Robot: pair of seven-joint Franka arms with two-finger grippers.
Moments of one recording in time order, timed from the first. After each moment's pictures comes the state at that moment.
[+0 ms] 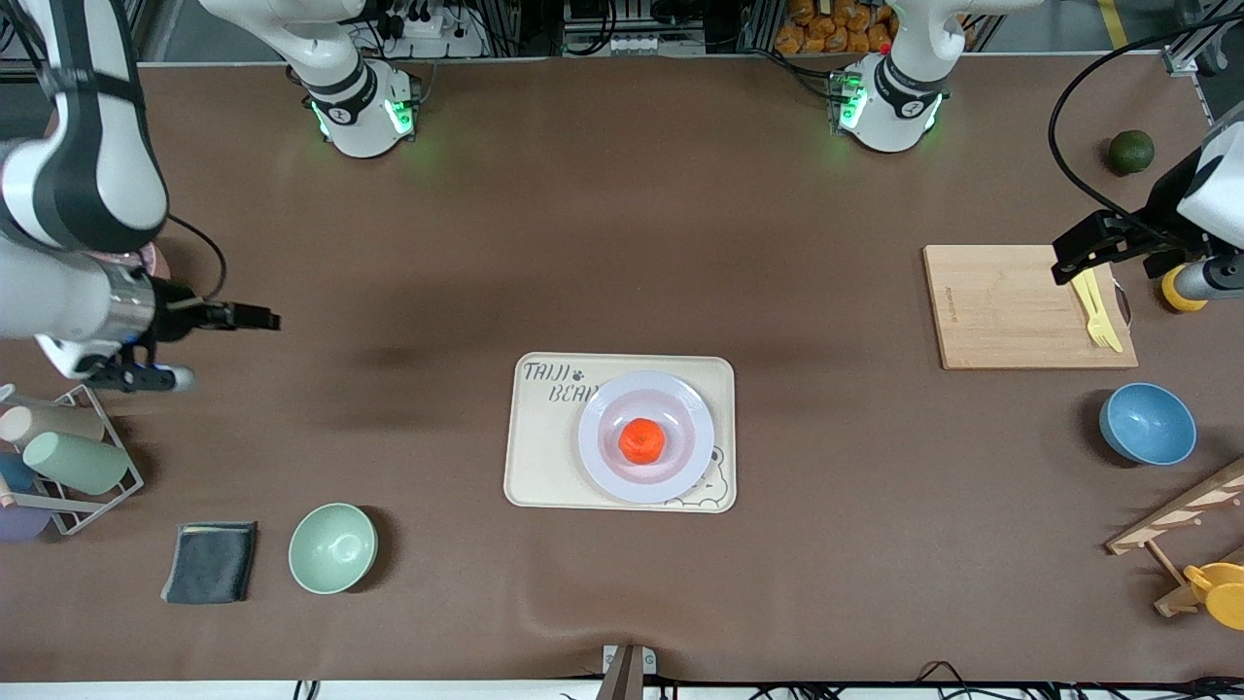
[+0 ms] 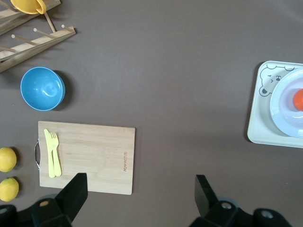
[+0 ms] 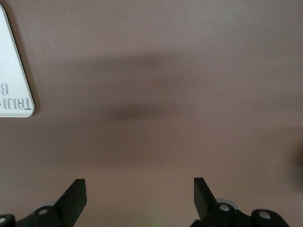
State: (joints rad) left arm -0.05 0.05 -0.04 -1.48 0.03 1.56 -0.15; right arm -0.01 0.13 -0.03 -1.77 0.09 1.64 -0.03
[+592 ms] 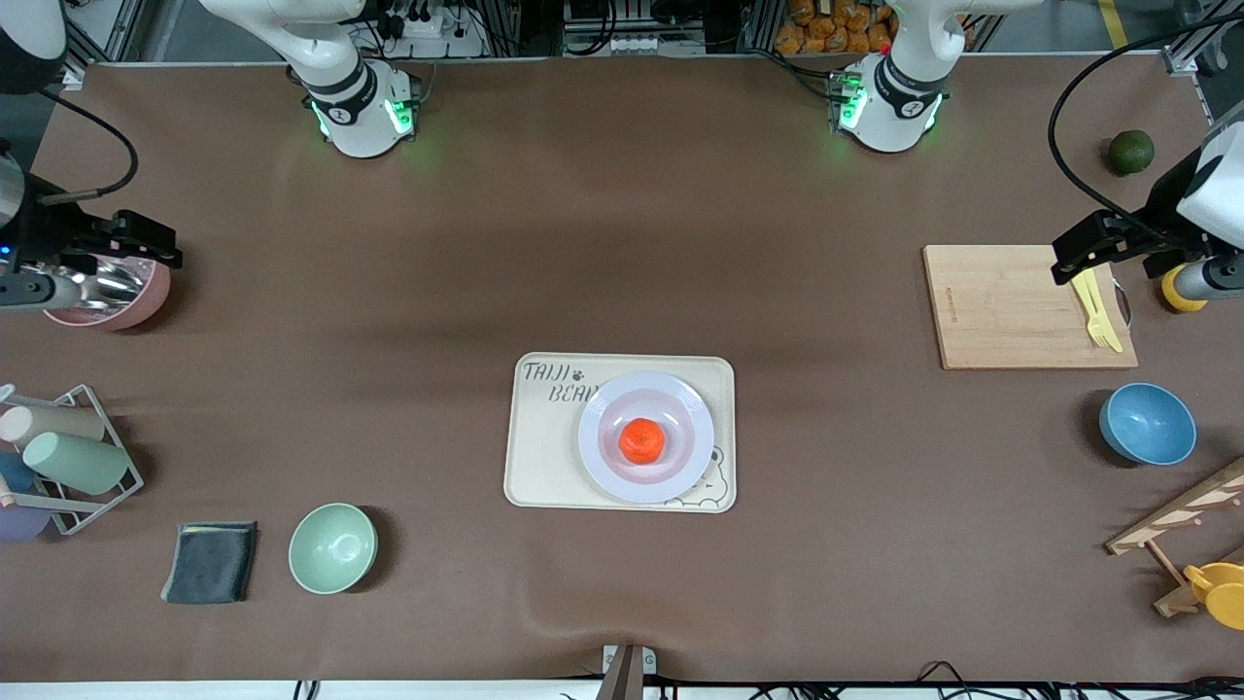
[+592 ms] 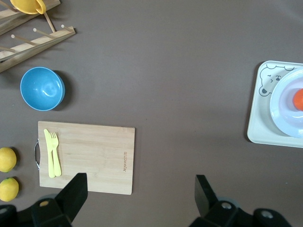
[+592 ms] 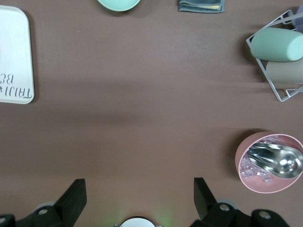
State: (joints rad) left arm -0.05 0.05 -0.04 -1.48 0.03 1.56 -0.15; right arm -0.04 0.07 0.02 -1.50 -0.02 1.43 -0.07
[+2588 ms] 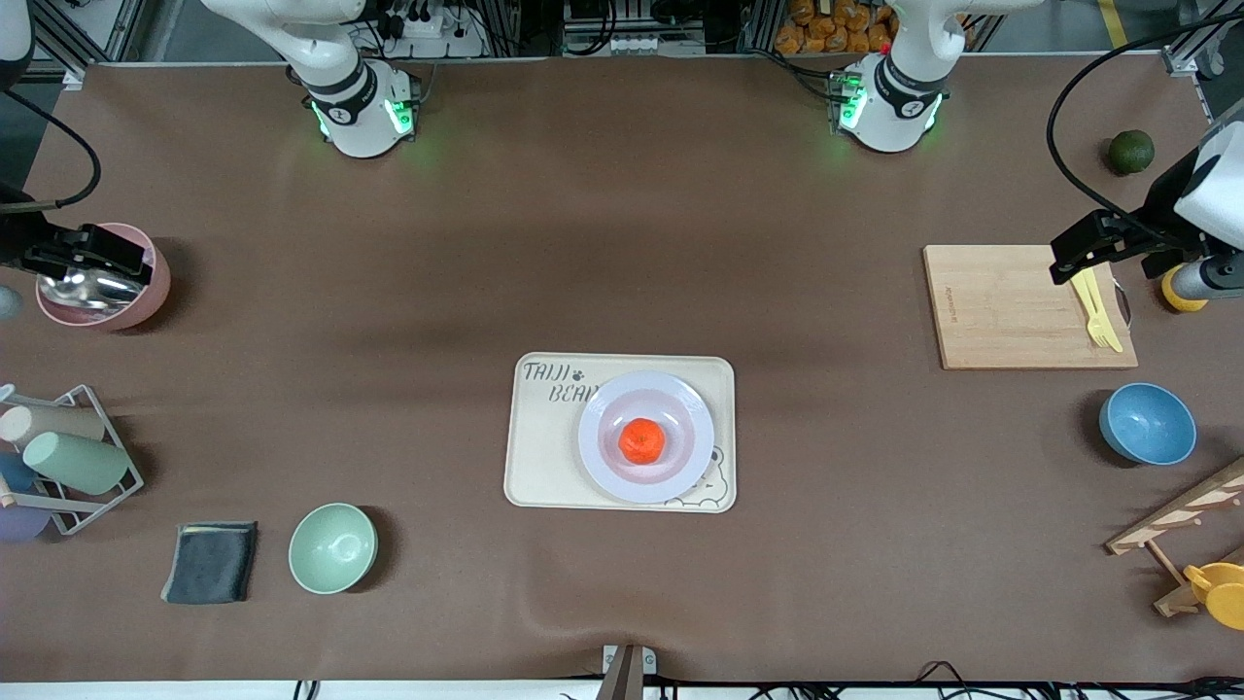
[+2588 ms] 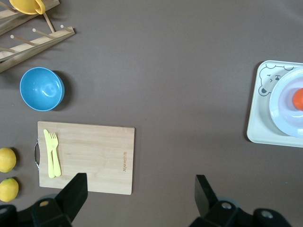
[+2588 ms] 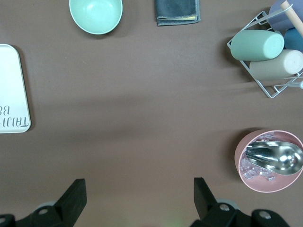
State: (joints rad) left arm -0.05 0.05 -0.04 -1.47 0.03 1.56 -0.15; right arm -0.07 0.07 0.02 -1.51 -0.02 1.49 0.01
